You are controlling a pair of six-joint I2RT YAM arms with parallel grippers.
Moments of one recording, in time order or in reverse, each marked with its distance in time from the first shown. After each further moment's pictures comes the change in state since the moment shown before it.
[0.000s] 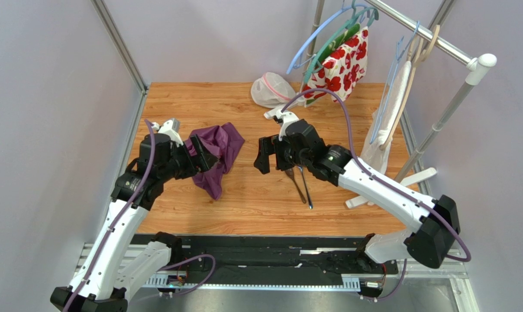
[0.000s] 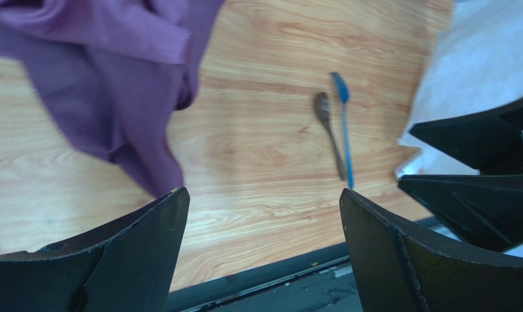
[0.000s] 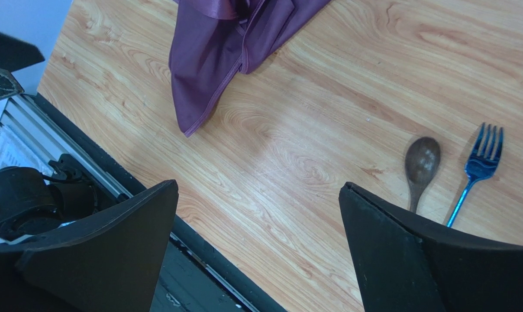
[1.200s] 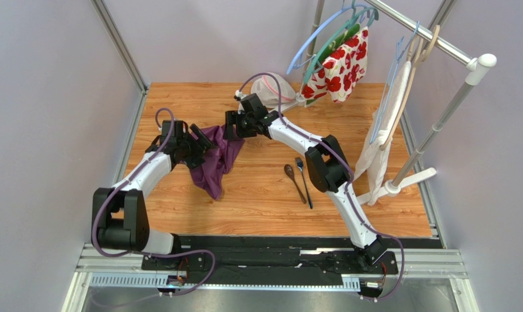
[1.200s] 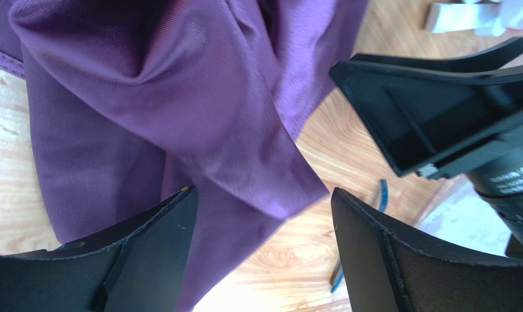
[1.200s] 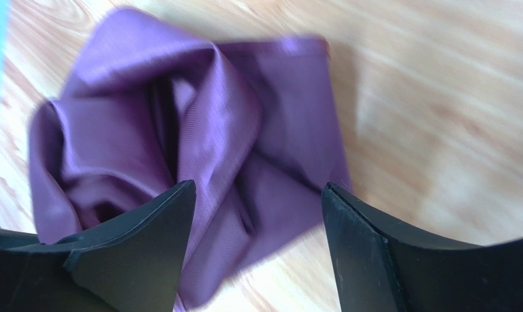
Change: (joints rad) left arm 0.213 0.575 -0.108 0.423 0.042 -0.262; right arm -0.155 1.116 0.929 0.071 -0.239 0.007
